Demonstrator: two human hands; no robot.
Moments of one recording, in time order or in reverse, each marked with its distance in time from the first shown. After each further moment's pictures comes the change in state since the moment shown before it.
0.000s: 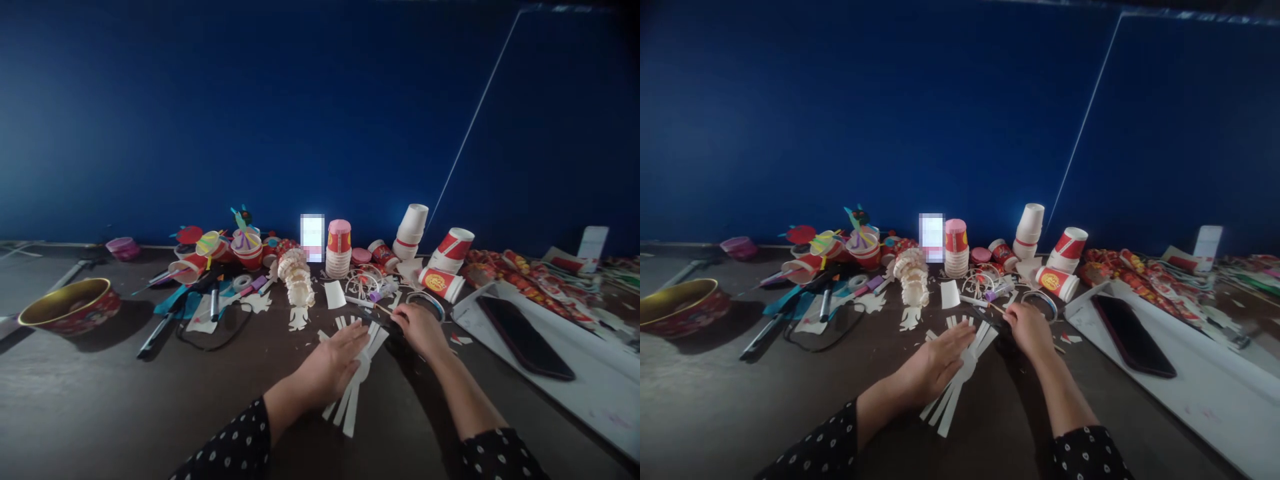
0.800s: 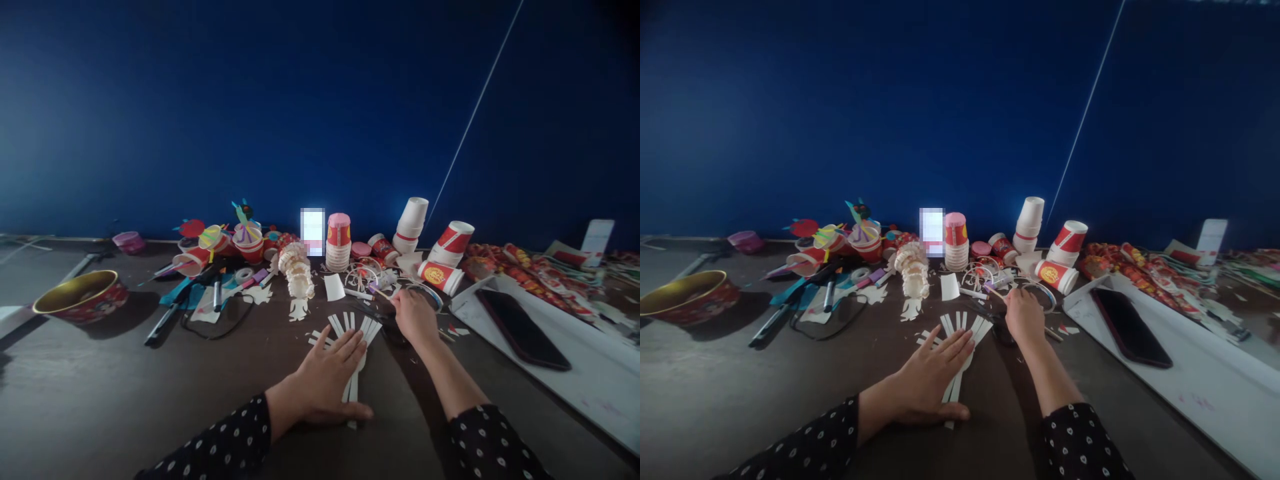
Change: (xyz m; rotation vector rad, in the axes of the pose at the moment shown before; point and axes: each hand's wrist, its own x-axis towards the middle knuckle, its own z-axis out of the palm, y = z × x) left_hand -0.019 0.013 0.006 0.269 -0.261 -0.014; right_hand 0.006 -0.009 0.009 -0.071 0.151 0.061
